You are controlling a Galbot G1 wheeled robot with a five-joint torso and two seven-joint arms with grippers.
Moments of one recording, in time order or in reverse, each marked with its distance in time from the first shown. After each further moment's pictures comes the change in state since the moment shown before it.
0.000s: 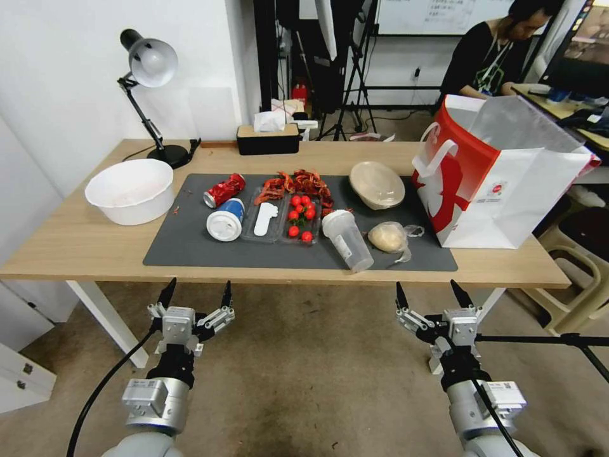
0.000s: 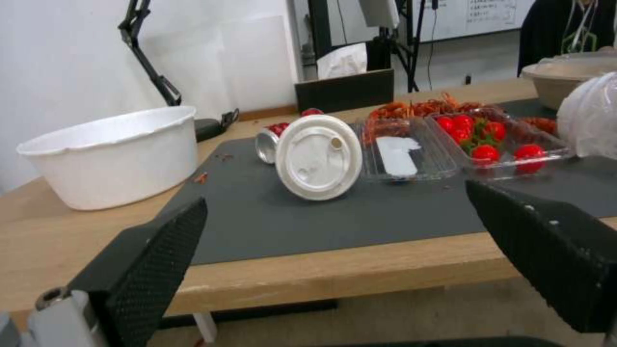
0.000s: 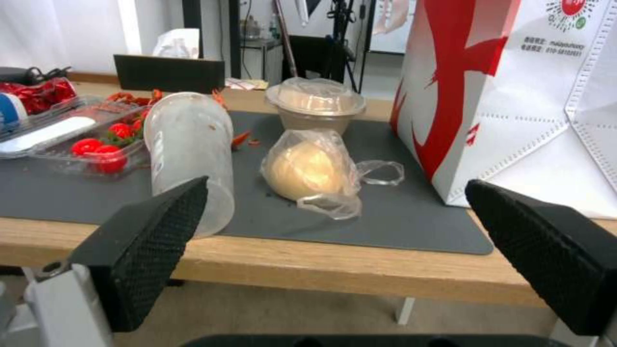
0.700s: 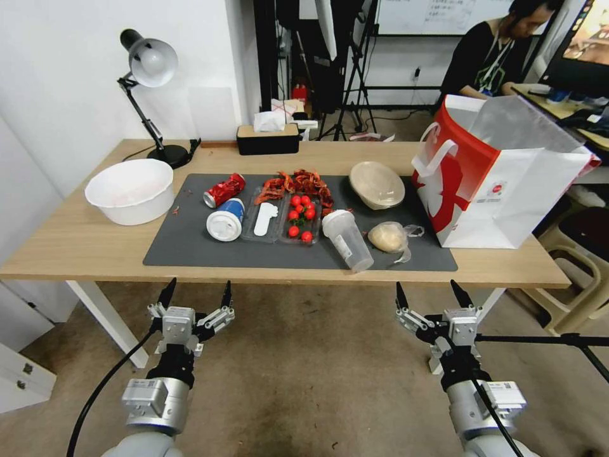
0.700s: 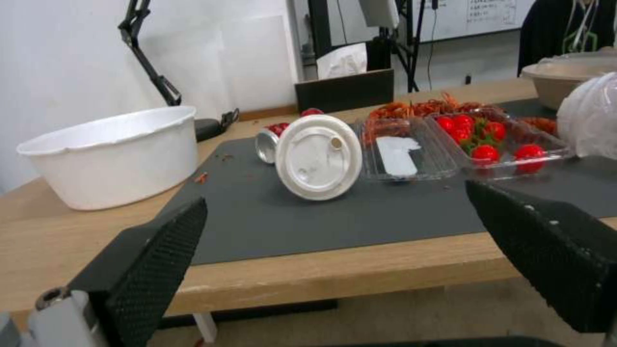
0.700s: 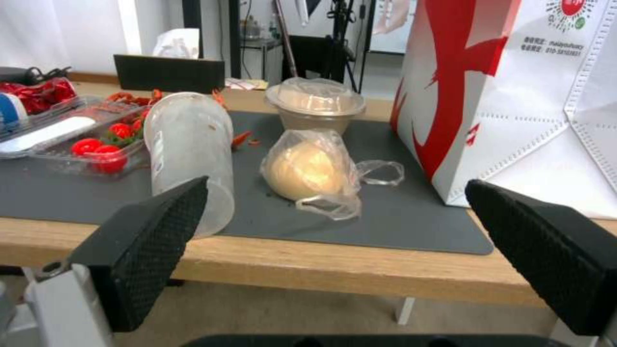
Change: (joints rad) left arm 0.000 0.000 0.000 0.000 0.000 0.001 0.000; right arm 0.000 0.000 0.000 0.000 0.000 0.000 0.000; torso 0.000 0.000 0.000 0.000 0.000
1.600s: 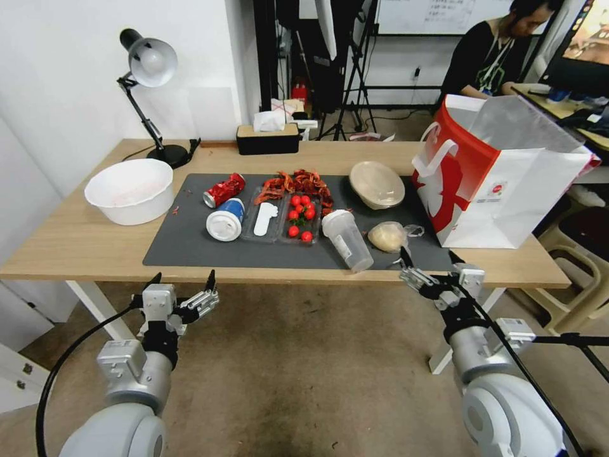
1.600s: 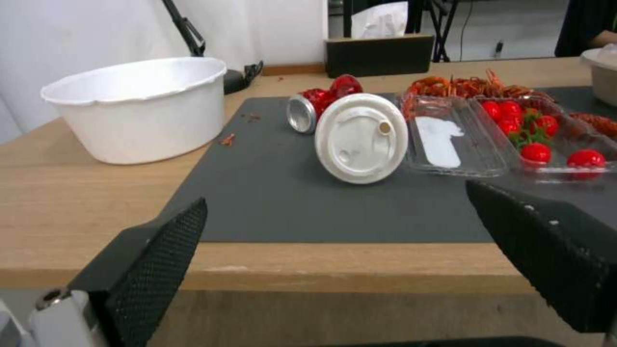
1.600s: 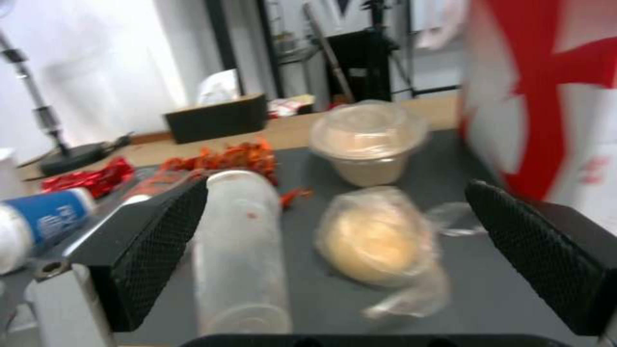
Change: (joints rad) left arm -0.103 -0.068 -0.101 -0.096 -0.089 0.341 0.039; right arm 0.310 -0.156 -0.027 -0.044 0.392 -0.253 0.030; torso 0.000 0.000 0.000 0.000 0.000
